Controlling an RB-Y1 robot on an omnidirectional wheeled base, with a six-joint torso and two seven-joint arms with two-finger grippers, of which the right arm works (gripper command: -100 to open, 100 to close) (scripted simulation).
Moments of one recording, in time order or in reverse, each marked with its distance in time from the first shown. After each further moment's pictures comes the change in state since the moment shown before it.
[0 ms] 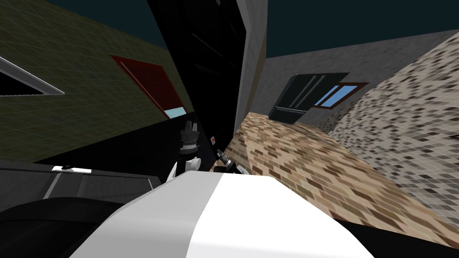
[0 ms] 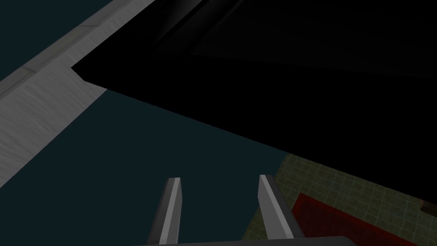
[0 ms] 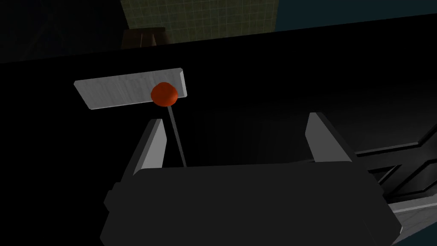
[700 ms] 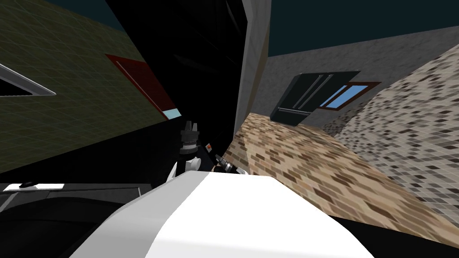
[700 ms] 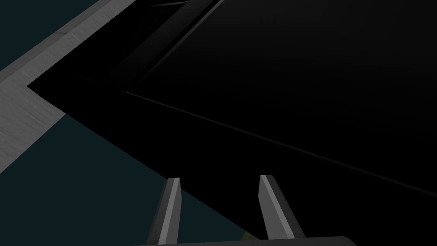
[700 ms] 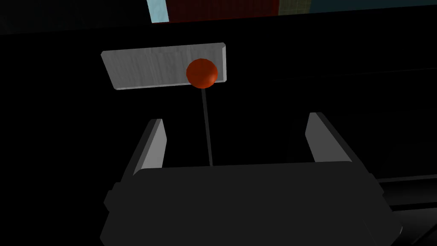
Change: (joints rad) arm -0.058 -0.002 0.119 0.146 -0.008 -0.036 -0.020
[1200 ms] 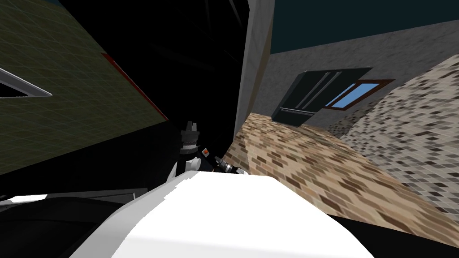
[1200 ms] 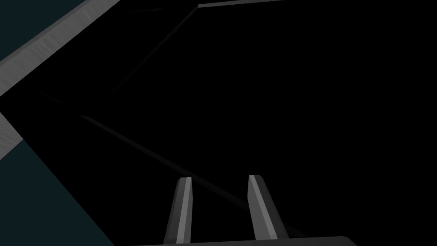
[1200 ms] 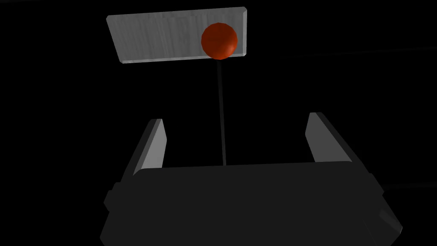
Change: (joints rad) arm -0.020 -0.001 0.044 0.052 -0.003 -0.011 -0.007
